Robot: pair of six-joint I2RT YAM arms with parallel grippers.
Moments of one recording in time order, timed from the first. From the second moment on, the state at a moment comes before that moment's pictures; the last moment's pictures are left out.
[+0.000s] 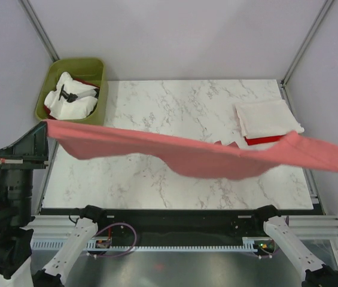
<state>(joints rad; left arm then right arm) -0.28 0.49 1.45 -0.55 -0.28 -0.58 0.28 0.62 2.01 -0.54 0.04 0.53</state>
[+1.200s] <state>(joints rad) -0.06 1.53 2.04 -0.27 -0.23 -0.61 0.00 1.72 2.41 -0.17 -0.28 0.84</state>
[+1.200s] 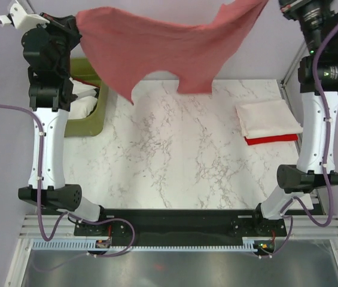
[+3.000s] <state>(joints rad) -0.07 0.82 0.47 -0.26 -0.21 -0.81 -0.07 0.67 0.66 -0.46 -0.32 0.65</state>
